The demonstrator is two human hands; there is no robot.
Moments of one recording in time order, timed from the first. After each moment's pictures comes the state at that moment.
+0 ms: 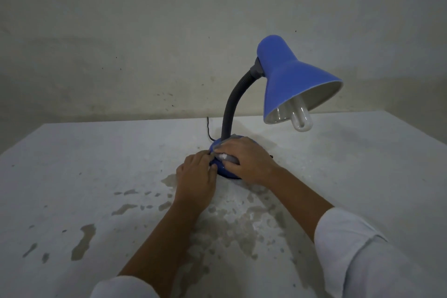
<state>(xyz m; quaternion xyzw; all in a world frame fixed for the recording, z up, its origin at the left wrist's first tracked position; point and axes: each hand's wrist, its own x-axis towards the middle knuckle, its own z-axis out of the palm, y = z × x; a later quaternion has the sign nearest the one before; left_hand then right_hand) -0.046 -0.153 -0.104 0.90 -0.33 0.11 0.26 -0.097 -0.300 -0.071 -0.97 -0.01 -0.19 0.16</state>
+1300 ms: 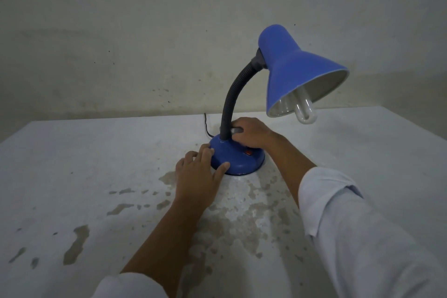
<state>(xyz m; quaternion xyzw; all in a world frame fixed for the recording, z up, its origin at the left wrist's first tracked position) -0.050 -0.158 -0.102 0.92 -0.32 0.08 0.23 -0.061 -0.335 -0.044 -0.96 0.13 -0.09 0.23</state>
